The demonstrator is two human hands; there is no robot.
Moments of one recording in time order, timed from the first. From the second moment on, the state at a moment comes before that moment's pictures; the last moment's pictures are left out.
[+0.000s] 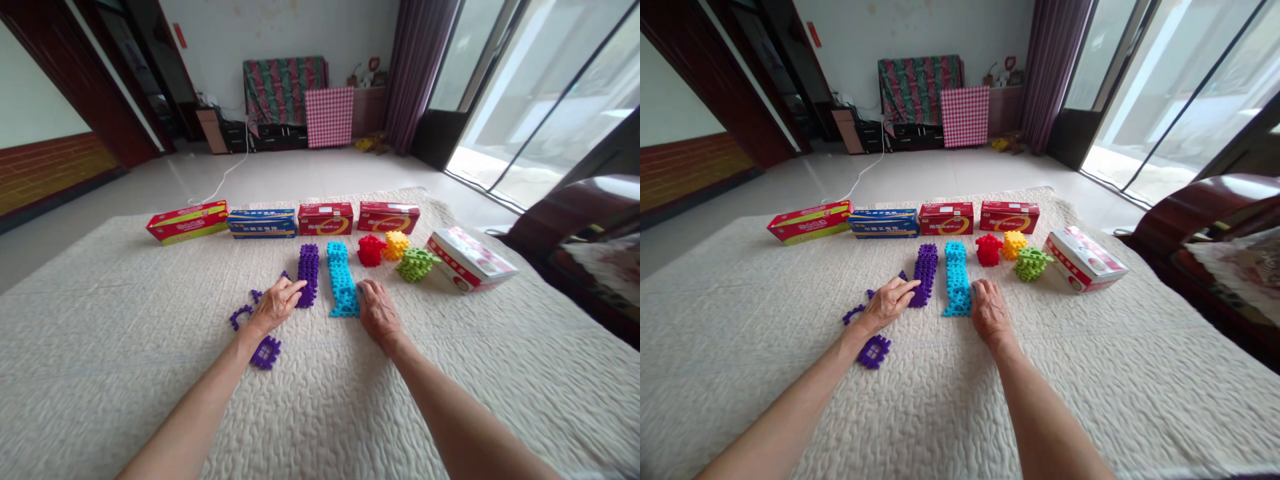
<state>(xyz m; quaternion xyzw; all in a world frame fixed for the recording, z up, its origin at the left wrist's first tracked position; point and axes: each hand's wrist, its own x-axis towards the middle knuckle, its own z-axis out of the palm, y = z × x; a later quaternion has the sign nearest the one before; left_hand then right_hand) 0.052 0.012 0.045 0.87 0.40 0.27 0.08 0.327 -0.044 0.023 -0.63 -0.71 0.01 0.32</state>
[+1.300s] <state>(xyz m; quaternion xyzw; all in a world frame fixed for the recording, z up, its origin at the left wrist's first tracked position) -0.031 -0.057 0.079 0.88 0.40 0.19 0.20 0.331 -0.037 0.021 -0.61 -0.74 -0.02 0.29</state>
